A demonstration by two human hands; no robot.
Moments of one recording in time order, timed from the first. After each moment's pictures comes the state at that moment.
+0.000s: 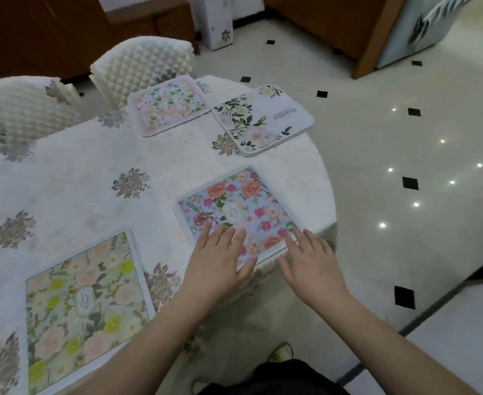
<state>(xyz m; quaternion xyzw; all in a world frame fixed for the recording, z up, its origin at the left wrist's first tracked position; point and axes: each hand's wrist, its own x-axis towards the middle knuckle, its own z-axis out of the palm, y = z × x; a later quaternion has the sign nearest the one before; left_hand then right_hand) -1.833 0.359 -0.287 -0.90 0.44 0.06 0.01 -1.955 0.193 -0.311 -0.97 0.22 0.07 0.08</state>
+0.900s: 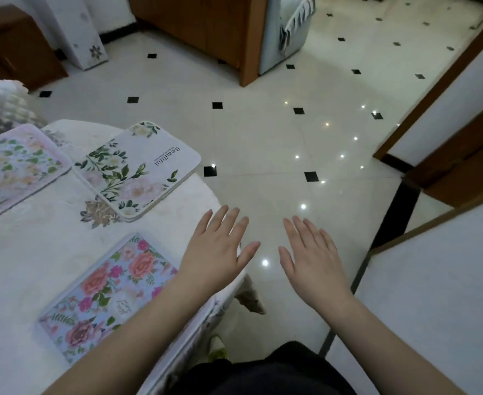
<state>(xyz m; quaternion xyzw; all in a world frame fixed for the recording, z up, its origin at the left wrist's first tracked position) -1.799 0.081 -0.269 -0.79 0.61 0.07 -0.05 -1.983 -0.012 -0.273 -0.91 0.41 0.02 0.08</state>
